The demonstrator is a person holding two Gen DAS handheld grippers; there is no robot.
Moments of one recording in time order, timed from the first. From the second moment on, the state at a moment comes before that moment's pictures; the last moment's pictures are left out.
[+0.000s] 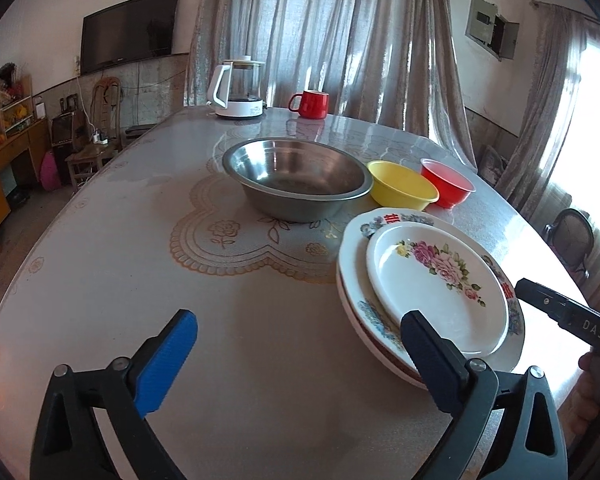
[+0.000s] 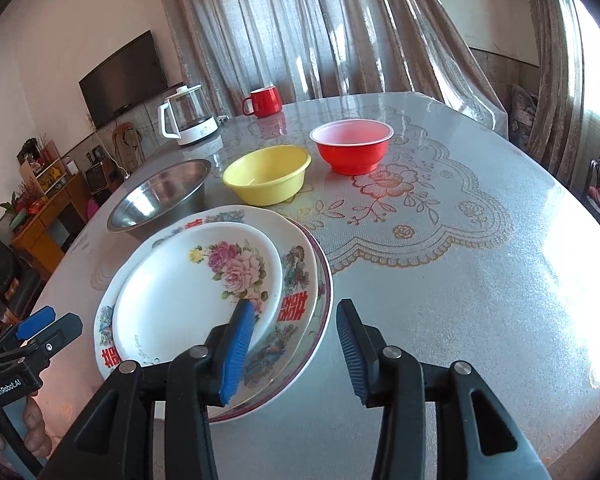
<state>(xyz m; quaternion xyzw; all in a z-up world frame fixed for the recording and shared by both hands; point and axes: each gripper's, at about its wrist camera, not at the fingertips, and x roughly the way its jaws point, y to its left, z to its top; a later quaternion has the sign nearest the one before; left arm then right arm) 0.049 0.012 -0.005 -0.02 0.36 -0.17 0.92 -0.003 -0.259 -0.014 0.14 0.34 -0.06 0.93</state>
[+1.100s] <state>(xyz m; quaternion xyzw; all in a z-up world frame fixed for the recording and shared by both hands) 0.149 0.056 -0.007 -0.06 0.41 -0.14 0.90 0.141 -0.191 0.013 0.15 0.38 0.11 0.90</state>
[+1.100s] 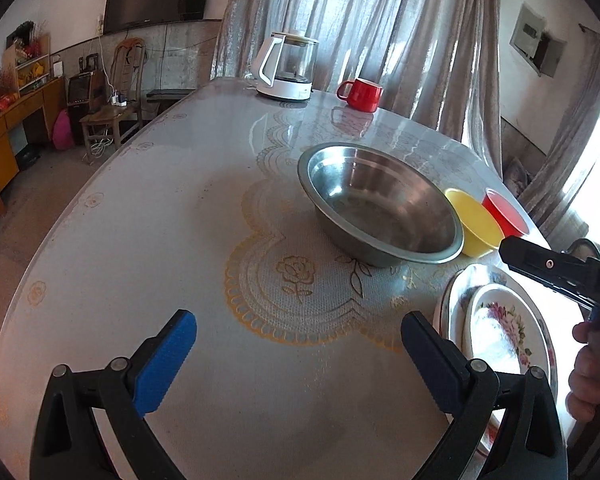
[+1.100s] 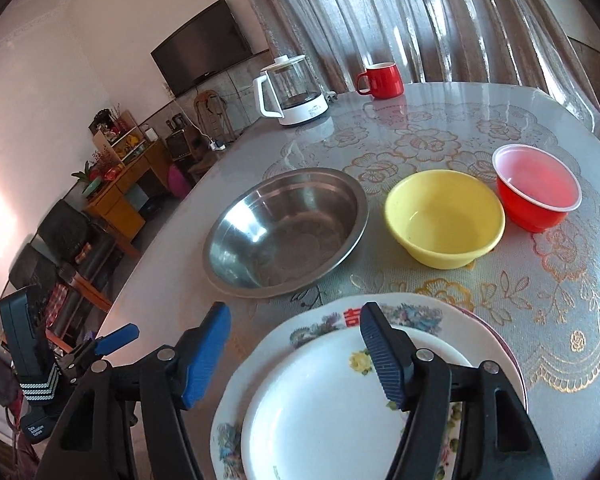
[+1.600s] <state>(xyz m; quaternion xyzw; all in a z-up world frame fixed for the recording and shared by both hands) 0.223 0.056 0.001 -0.08 0.41 -0.11 0.90 0.214 -0.199 -0.011 0.17 0.43 0.07 0.89</state>
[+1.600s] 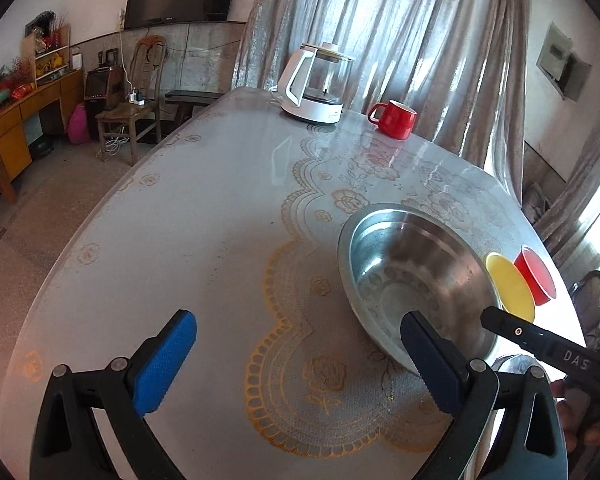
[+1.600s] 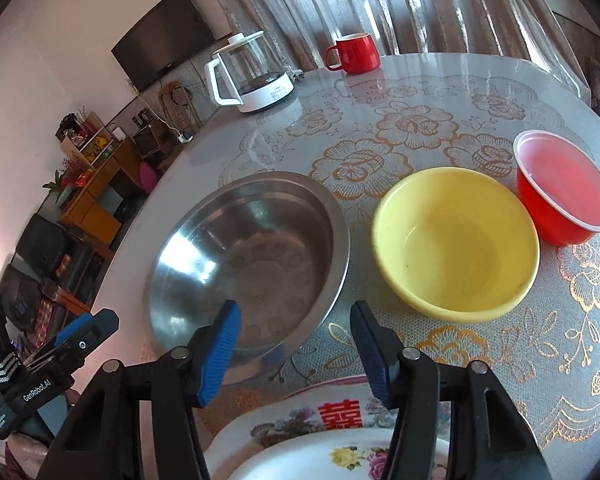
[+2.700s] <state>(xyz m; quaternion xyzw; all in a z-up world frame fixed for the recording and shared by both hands) 0.161 0.083 -0.008 -0.11 0.42 -0.15 0.89 0.199 -0.130 -0.013 0.07 0.44 0.11 0.89</state>
